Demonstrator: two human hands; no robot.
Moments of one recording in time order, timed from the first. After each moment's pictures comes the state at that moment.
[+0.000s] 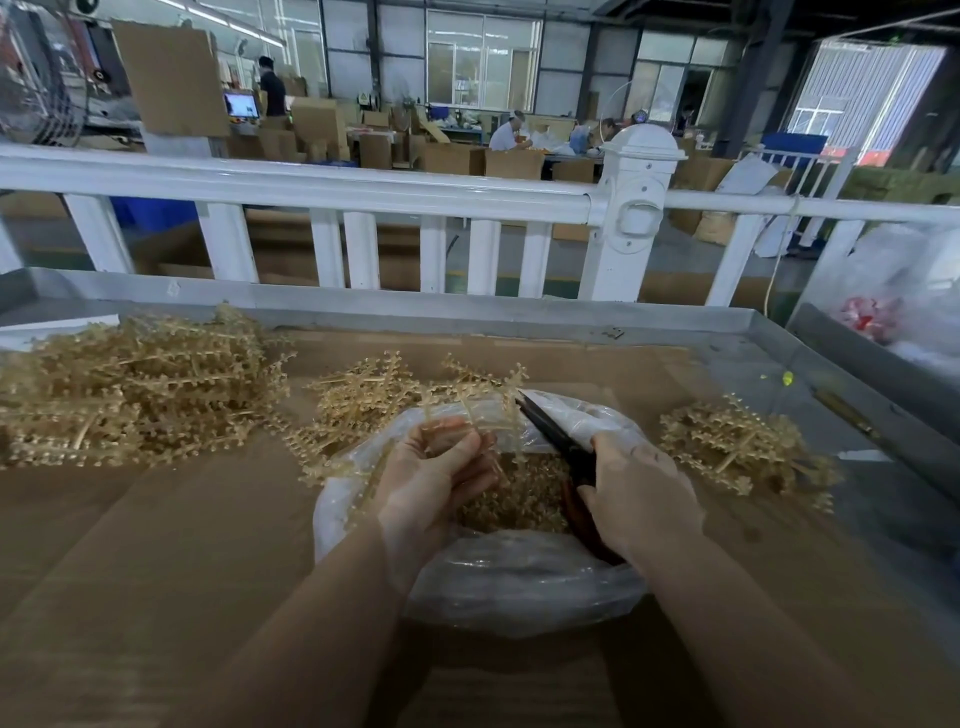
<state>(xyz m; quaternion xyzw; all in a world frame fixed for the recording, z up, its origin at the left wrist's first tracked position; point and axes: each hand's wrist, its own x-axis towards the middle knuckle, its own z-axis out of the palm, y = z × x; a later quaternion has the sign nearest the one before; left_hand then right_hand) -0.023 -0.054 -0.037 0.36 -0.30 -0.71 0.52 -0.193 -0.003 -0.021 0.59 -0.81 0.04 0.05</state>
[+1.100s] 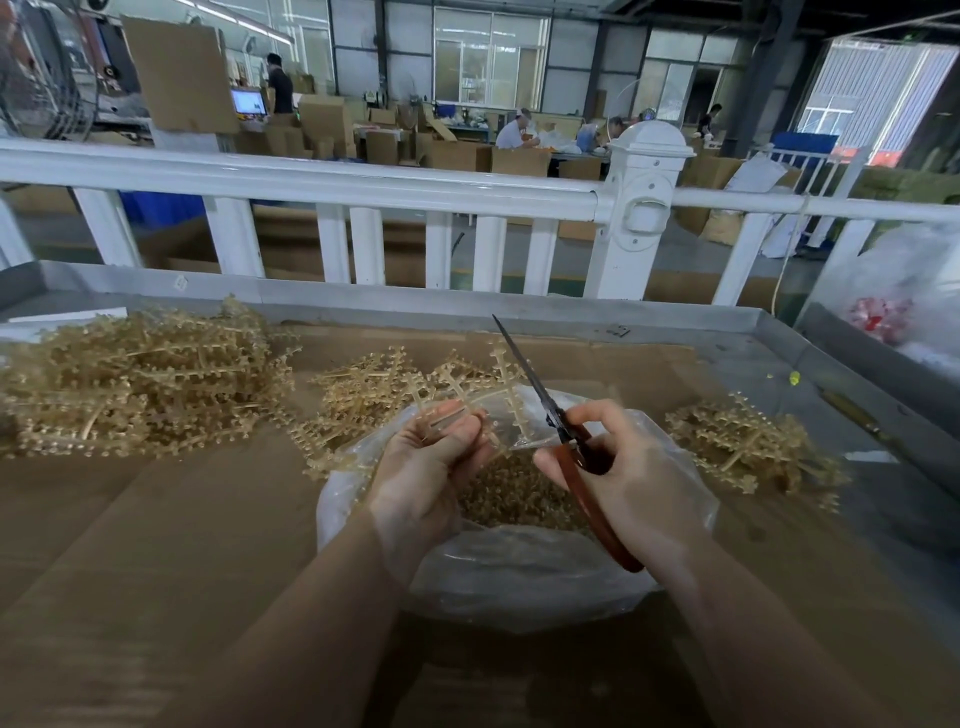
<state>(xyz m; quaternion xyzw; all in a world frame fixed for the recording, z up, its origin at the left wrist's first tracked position) -0.023 -0.057 -0.032 0.30 -0.24 -0.74 0.55 -0.175 0.023 0.006 0.61 -0.60 0.47 -0.20</state>
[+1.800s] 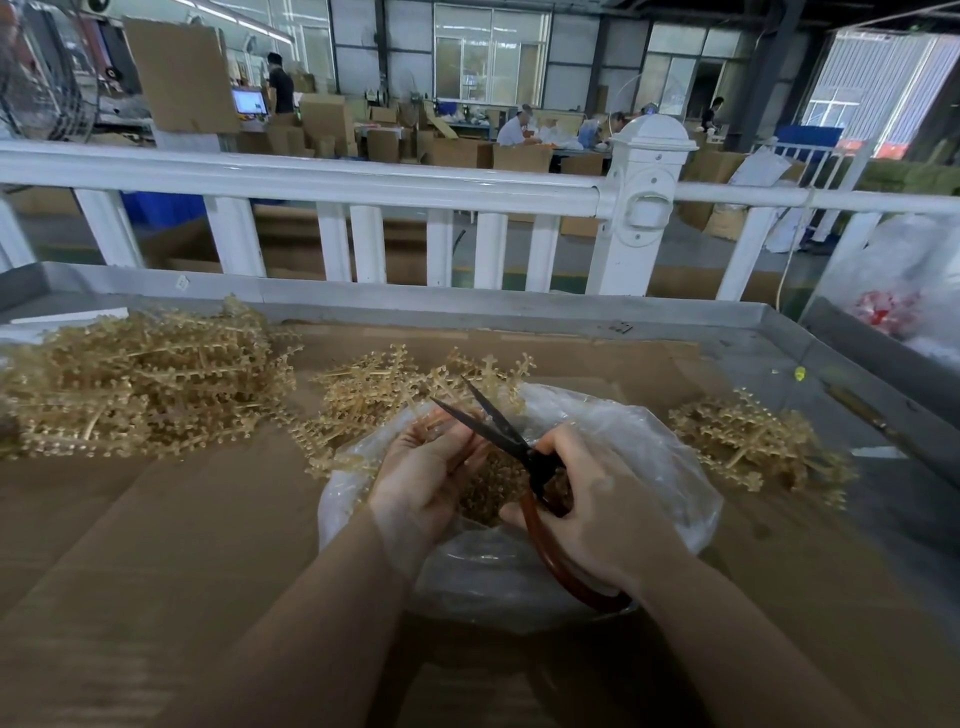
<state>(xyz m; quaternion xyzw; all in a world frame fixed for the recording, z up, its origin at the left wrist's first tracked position) -0.023 -0.057 -0.032 0.35 -0.20 -0.74 0.54 -0.178 0.009 -0.029 0.74 -0.61 0.30 -0.05</state>
